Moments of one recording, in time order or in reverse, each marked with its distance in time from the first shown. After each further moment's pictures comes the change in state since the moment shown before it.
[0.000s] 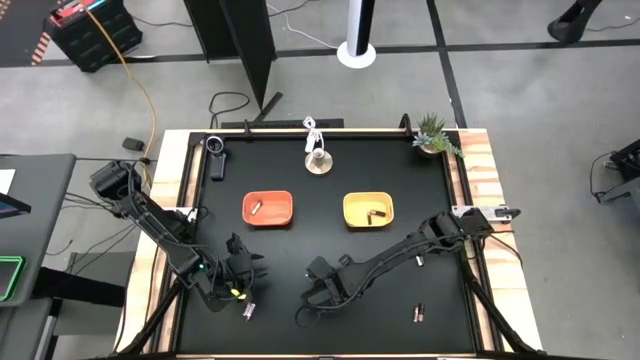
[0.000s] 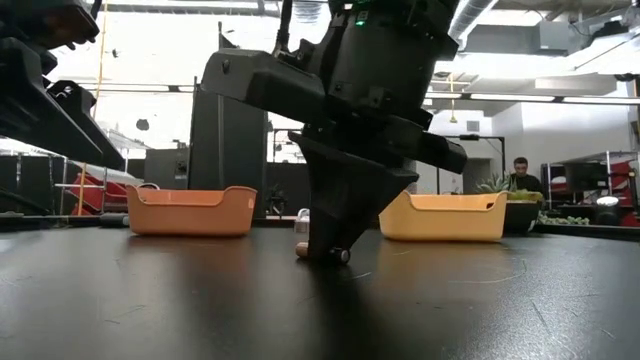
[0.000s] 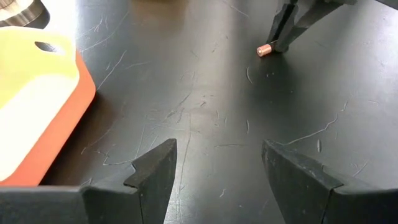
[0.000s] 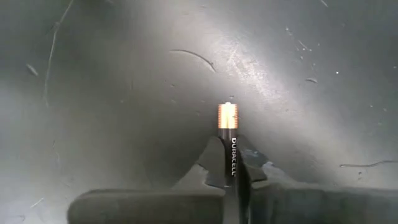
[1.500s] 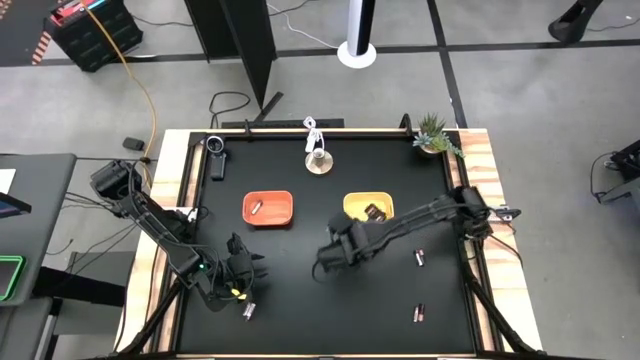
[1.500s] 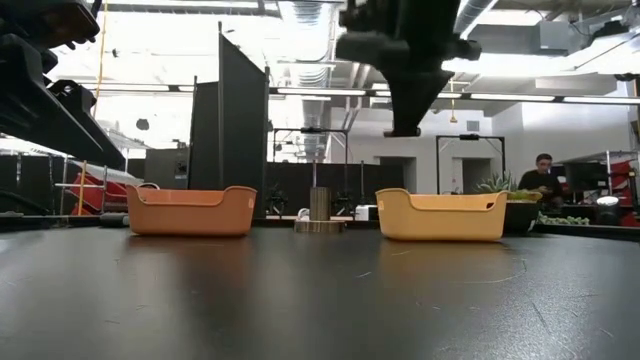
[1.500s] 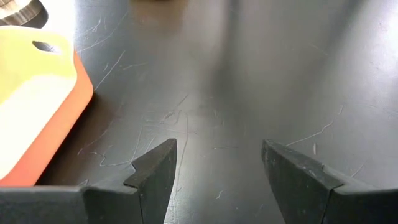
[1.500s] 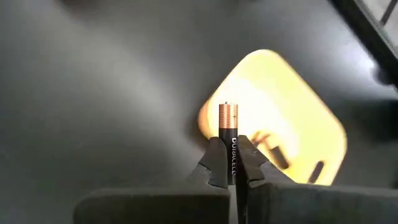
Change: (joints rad) left arm 0.000 0.000 0.000 0.011 0.000 -0.006; right arm -0.150 -0.311 -0.060 -0.536 0.262 -0.137
